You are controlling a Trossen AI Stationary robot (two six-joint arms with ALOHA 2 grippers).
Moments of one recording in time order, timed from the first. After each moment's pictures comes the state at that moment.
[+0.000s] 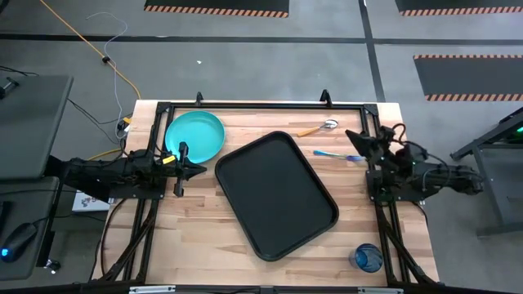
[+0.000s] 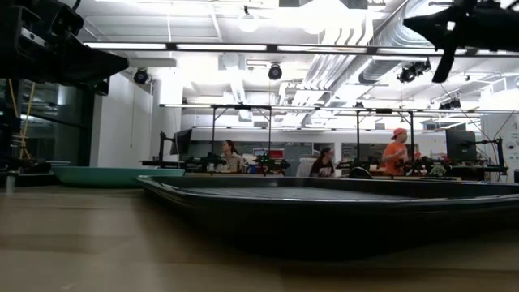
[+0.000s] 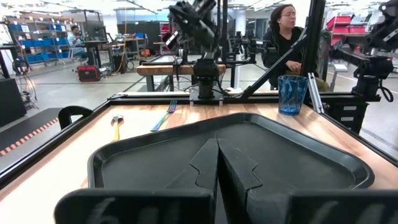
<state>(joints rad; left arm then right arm) -0.01 0.01 0.01 0.01 -0.04 0.03 -0.11 0.12 0.14 0.38 0.32 0.70</state>
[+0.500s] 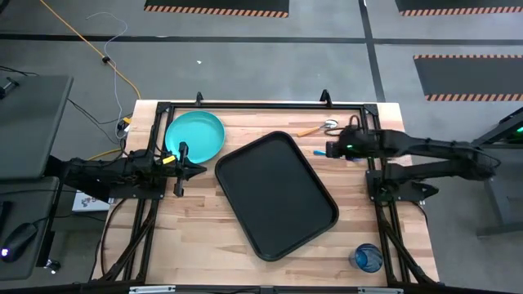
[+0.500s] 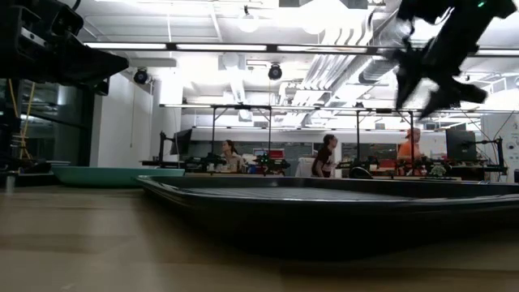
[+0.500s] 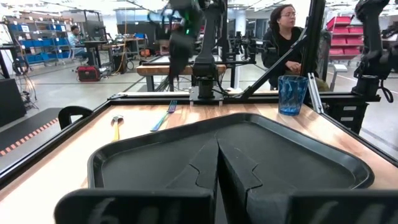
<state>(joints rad) -0.01 0.01 0.01 0.01 -0.04 0.03 -0.24 0.92 0.71 -0.87 0.23 1.22</state>
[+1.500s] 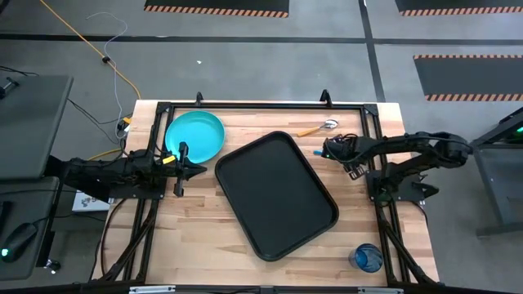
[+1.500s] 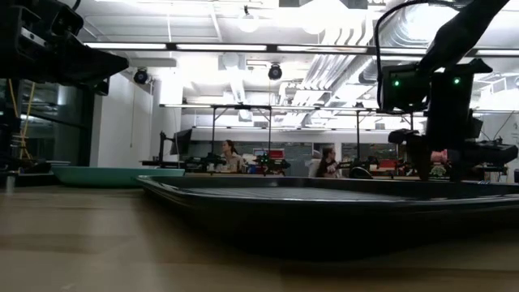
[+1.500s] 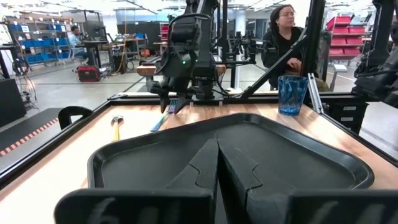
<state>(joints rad) -0.01 0.01 0.01 0.01 -0.04 0.03 -0.33 1.31 0.52 -0.71 0.38 2.28</state>
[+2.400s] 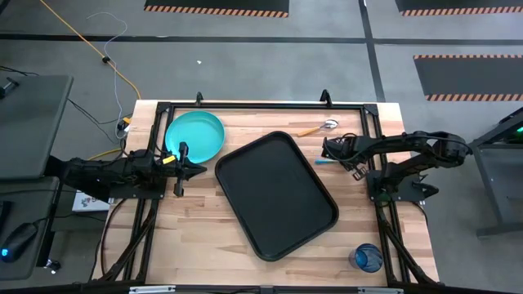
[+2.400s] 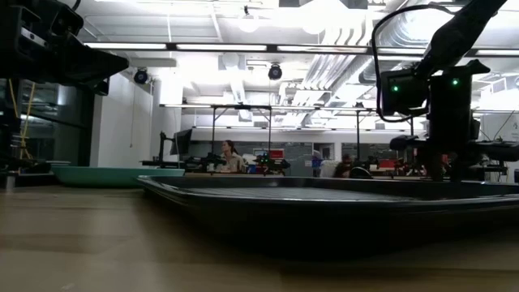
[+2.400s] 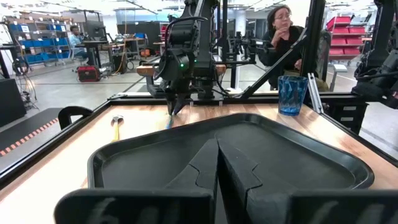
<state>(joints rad) -0.01 0.01 0.01 0.01 -0.04 0.03 -0.35 1.34 0.52 -0.75 0.31 2.15</state>
